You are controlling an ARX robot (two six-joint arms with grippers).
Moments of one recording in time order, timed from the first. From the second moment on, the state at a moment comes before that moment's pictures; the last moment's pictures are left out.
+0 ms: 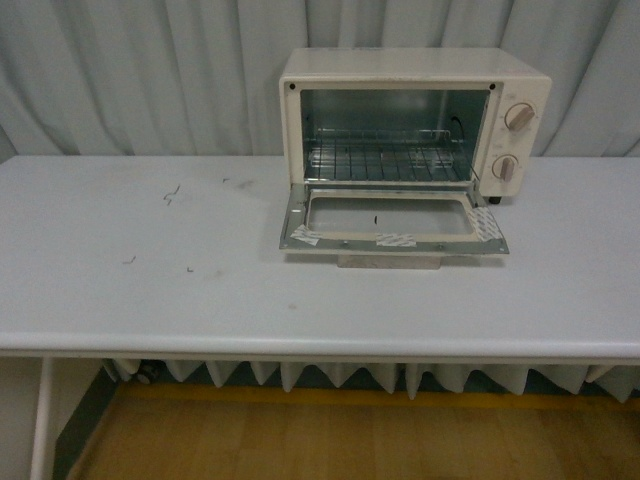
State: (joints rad) left arm 0.00 0.01 0.01 0.00 0.00 -0.02; right arm 0.00 0.00 0.01 0.00 0.00 -0.01
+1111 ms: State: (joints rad) left arm 0.00 0.01 0.01 0.00 0.00 -0.02; right arm 0.00 0.00 0.01 0.00 0.00 -0.01
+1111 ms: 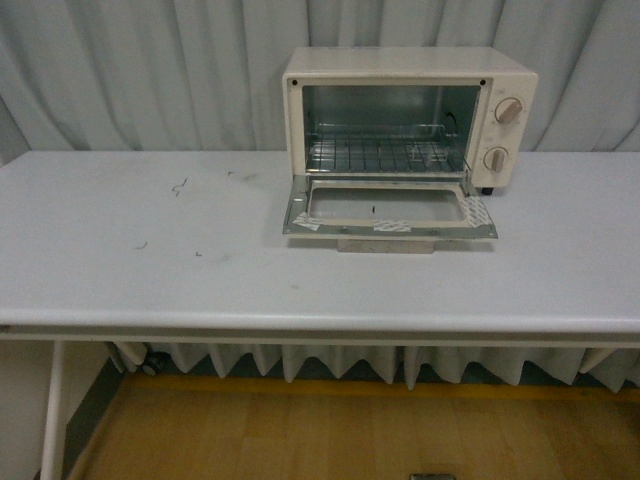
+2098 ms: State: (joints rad) left arm 0.00 0.01 0.01 0.00 0.00 -0.02; right arm 0.00 0.00 0.01 0.00 0.00 -0.01
